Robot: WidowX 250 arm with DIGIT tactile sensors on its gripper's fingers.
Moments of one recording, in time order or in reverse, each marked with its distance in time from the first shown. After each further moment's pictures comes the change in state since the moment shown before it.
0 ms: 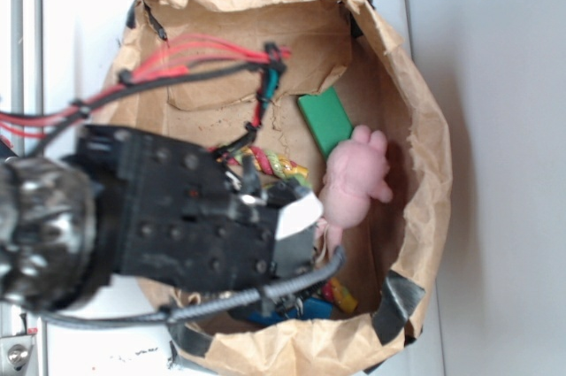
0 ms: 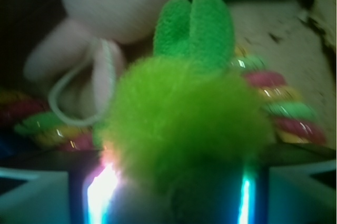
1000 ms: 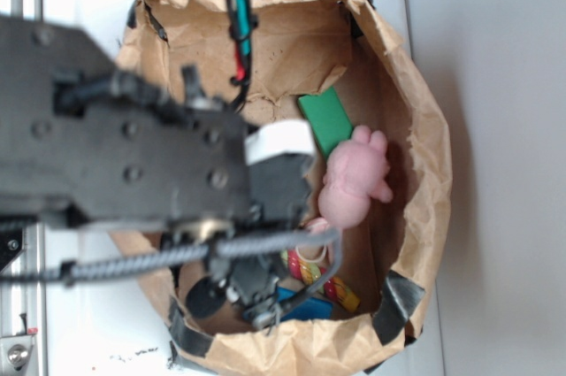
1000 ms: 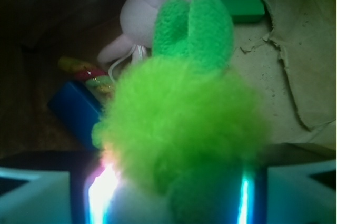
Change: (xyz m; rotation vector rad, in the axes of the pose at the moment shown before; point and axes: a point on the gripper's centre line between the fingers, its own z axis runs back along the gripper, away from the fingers) arm 0.016 0.011 0.069 -0.111 0.045 -0.116
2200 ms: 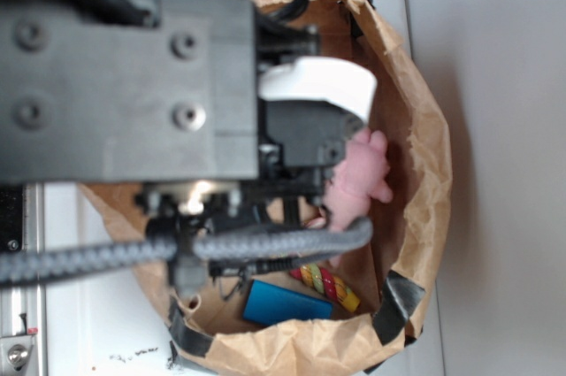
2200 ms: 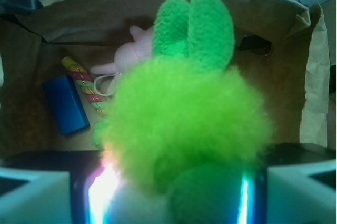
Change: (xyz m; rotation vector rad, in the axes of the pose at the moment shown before) arm 0.023 0.020 0.061 0.183 -0.062 -0.396
